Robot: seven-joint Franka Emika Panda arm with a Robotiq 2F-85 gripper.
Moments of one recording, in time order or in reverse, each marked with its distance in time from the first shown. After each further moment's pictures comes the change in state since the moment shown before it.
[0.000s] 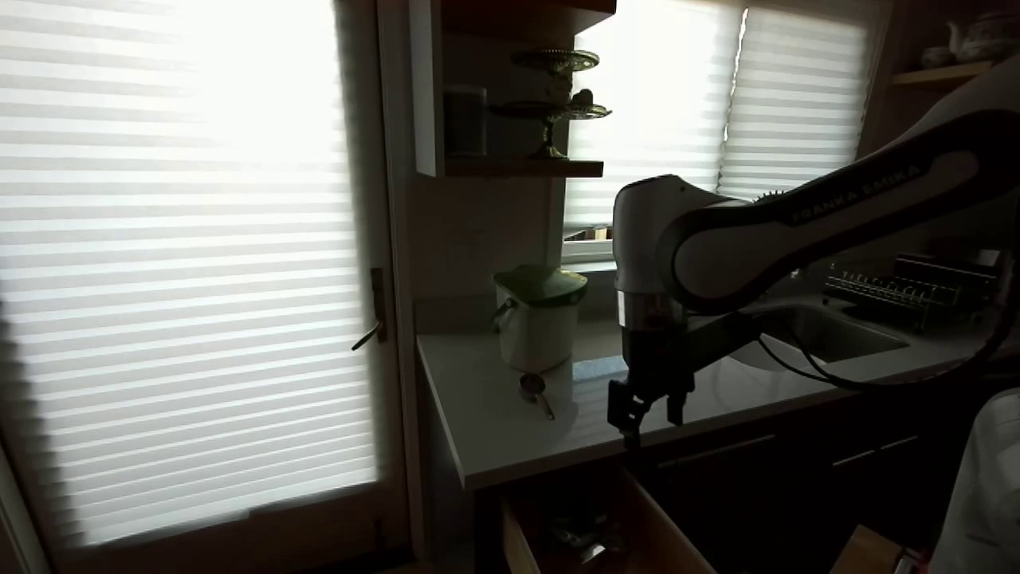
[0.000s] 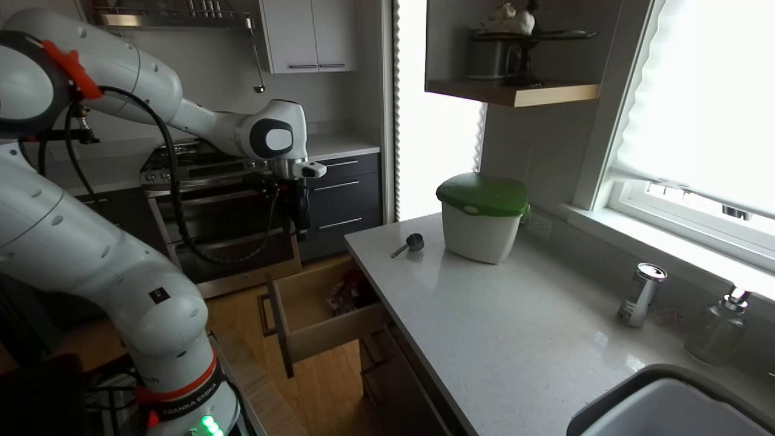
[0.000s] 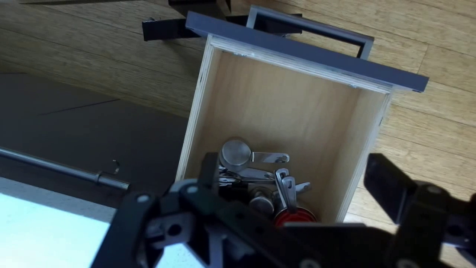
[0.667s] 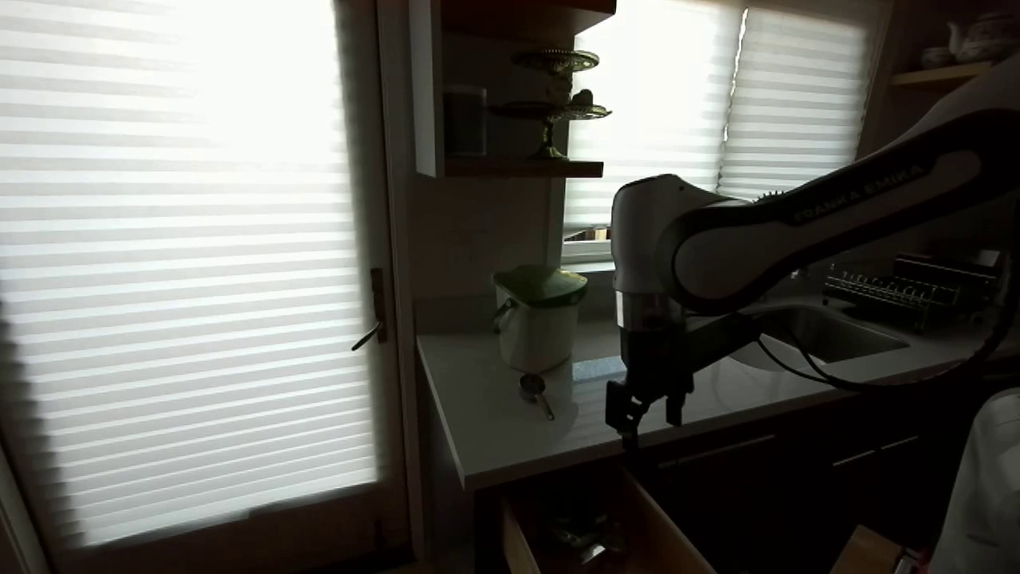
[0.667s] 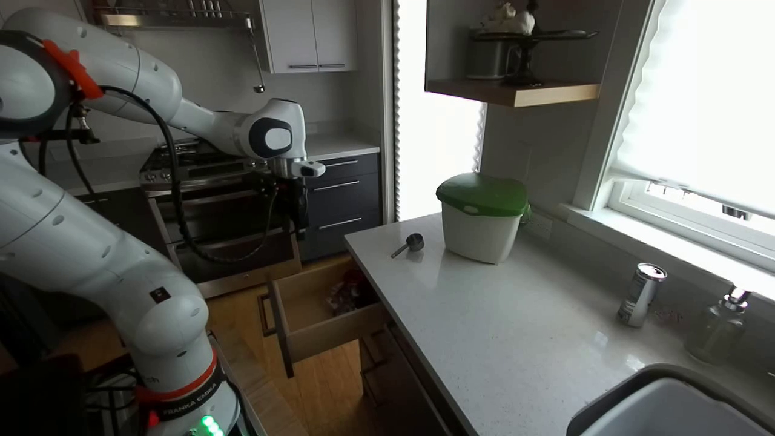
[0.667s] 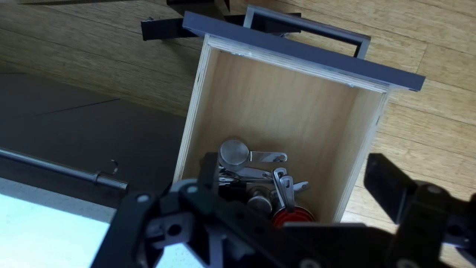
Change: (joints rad) arm 0.010 0.002 0.002 0.004 0.000 0.000 0.018
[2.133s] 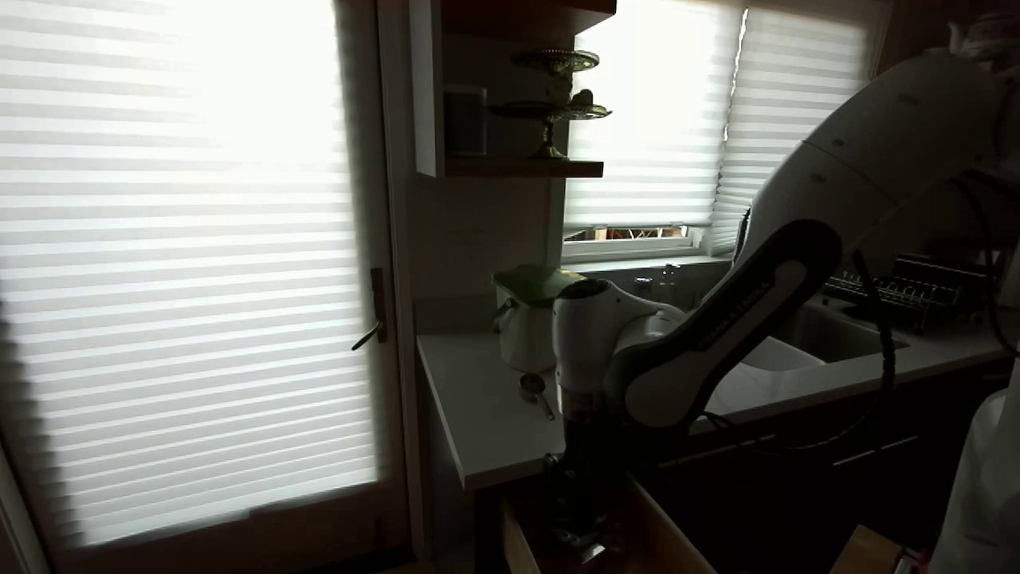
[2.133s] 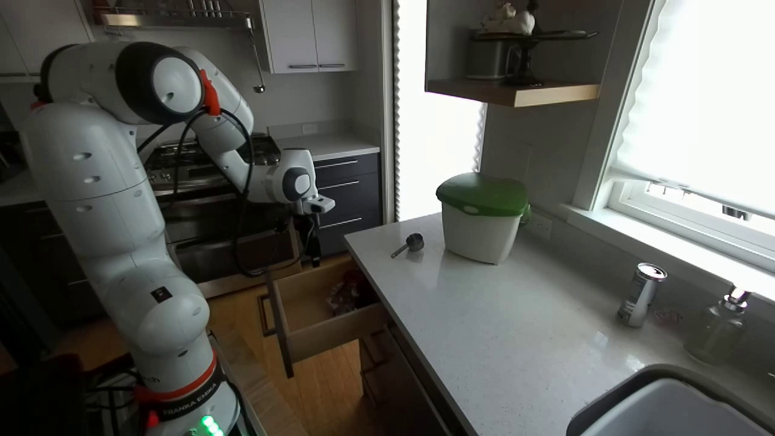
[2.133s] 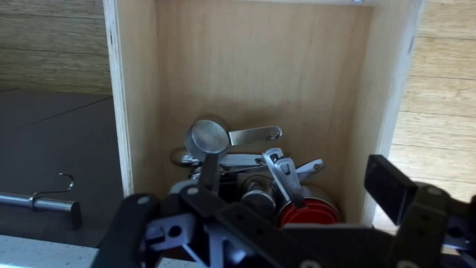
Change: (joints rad) arm 0.012 0.453 0.047 0.038 -0.259 0.439 0.458
